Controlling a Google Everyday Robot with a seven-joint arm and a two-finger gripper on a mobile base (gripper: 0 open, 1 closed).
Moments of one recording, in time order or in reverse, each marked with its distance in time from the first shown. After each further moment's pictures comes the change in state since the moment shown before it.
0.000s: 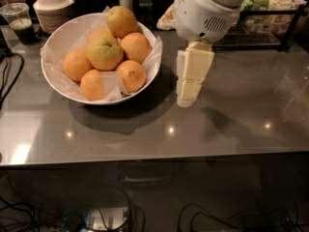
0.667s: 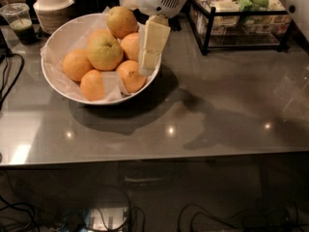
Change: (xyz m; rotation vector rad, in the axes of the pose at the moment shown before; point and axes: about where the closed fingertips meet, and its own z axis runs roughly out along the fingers) arm -0.057 -0.081 0.026 0.021 -0.127 -0.070
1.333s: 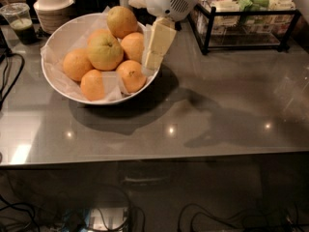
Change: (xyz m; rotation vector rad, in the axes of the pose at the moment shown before) arm 0.006 -0.003 -0.001 0.043 -0.085 0.023
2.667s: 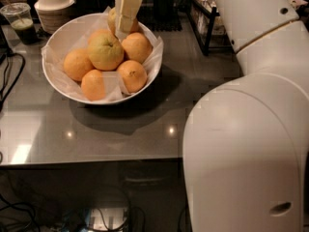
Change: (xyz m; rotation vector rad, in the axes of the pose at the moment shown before) arm -0.033 -0.113 0.035 -0.012 -0.076 -0.130
